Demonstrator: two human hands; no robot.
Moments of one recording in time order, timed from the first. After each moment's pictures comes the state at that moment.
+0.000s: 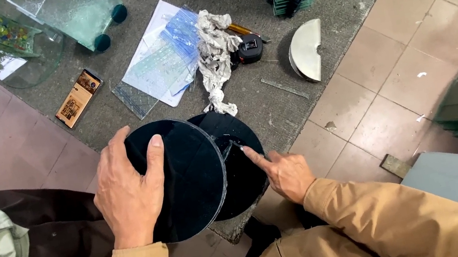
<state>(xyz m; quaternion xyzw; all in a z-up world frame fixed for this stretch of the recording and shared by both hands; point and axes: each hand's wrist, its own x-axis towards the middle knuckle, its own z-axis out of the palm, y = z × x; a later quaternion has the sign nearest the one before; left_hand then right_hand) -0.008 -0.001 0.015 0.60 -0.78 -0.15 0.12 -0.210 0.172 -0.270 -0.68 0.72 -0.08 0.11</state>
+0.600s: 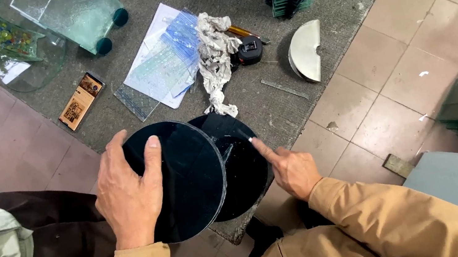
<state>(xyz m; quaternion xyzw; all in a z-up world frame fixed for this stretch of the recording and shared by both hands) -0.008 0.000 0.014 0.62 -0.76 -0.15 0.12 -0.220 0.170 -0.254 -0.63 0.76 -0.10 0.13</state>
